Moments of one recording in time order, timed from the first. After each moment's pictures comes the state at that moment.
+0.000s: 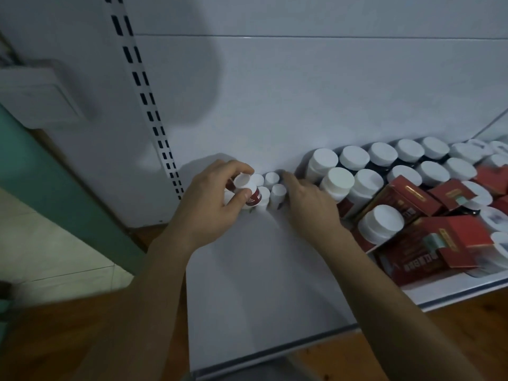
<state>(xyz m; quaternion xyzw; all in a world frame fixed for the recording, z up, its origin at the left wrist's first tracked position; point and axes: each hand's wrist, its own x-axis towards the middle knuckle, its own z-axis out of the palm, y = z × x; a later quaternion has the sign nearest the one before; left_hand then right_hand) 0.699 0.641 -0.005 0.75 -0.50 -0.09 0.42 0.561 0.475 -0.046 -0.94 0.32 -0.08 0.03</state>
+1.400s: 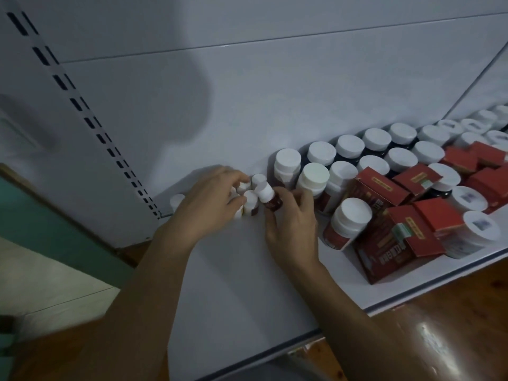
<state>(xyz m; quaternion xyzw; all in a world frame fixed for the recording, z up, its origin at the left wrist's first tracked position) 0.686 0.580 -0.004 0.78 -0.56 -0.11 0.27 0.527 0.507 -0.071 -0.82 0.39 -0.36 0.22</state>
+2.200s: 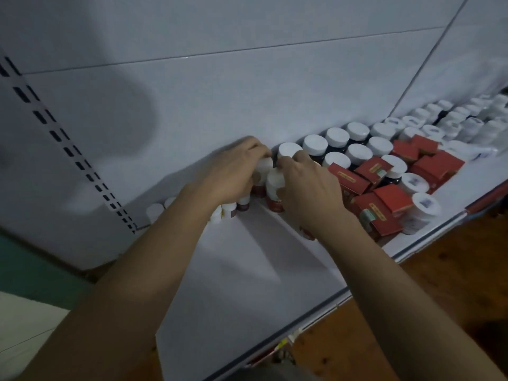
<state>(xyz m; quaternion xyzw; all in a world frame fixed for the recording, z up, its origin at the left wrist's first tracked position) 0.669 0.504 0.029 0.70 -0.69 -0.08 0.16 0.501 0.469 0.034 -0.89 0.44 -0.10 -0.02</state>
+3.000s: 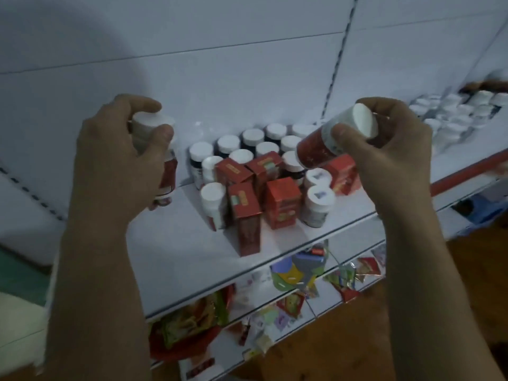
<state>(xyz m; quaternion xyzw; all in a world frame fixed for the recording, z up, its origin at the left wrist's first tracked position) 0.501 0.567 0.111 0.76 -0.43 0.10 0.47 0.246 0.396 0.100 -0.68 0.40 -0.53 0.31</state>
